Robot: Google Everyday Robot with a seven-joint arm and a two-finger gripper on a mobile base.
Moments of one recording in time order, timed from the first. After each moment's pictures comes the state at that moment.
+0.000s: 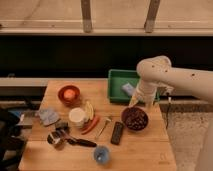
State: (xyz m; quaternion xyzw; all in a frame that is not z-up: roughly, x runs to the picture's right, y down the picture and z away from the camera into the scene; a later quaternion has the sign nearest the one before) arm 0.191 0.096 0.729 -0.22 0.28 0.78 0.51
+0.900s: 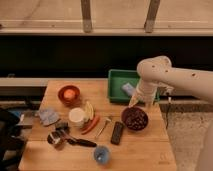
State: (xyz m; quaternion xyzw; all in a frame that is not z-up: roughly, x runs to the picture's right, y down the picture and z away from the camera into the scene) arm 0.189 0.094 0.730 -0.22 0.28 0.78 0.52
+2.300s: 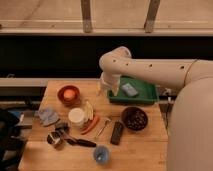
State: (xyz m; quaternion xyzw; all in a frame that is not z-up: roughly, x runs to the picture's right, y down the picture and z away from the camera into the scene) arm 0.018 0.021 0.765 -0.24 0.13 0.67 0.69
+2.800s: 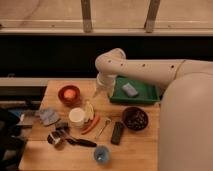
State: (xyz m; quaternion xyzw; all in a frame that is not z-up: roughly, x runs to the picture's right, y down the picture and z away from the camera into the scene) arm -0.015 0.029 0.790 -0.27 0.13 0.65 0.70
